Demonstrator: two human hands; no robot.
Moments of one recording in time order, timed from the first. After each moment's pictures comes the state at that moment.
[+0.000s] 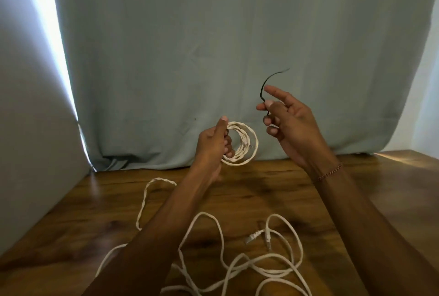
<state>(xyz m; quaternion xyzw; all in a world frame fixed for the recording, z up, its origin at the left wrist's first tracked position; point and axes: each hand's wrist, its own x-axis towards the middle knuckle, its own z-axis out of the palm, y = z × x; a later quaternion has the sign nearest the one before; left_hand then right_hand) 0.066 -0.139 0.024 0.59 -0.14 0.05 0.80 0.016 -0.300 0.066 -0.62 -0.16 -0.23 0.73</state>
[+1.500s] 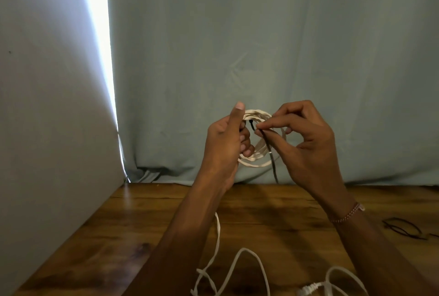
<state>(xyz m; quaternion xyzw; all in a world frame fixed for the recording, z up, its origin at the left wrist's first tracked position) 0.061 -0.082 0.069 0.57 -0.20 0.16 0.78 0.055 -0.230 0.058 -0.70 -0.32 -0.53 0.35</state>
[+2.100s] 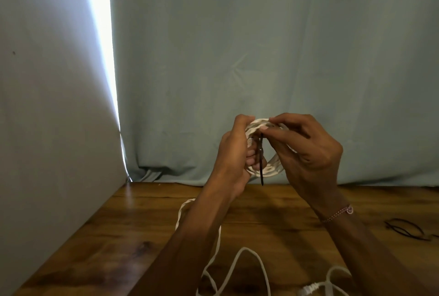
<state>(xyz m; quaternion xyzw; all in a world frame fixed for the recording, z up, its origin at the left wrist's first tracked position) 0.058 -0.094 0.061 0.55 -0.16 0.03 0.82 0.058 -0.232 0.042 -0.66 -0.32 -0.65 0.22</state>
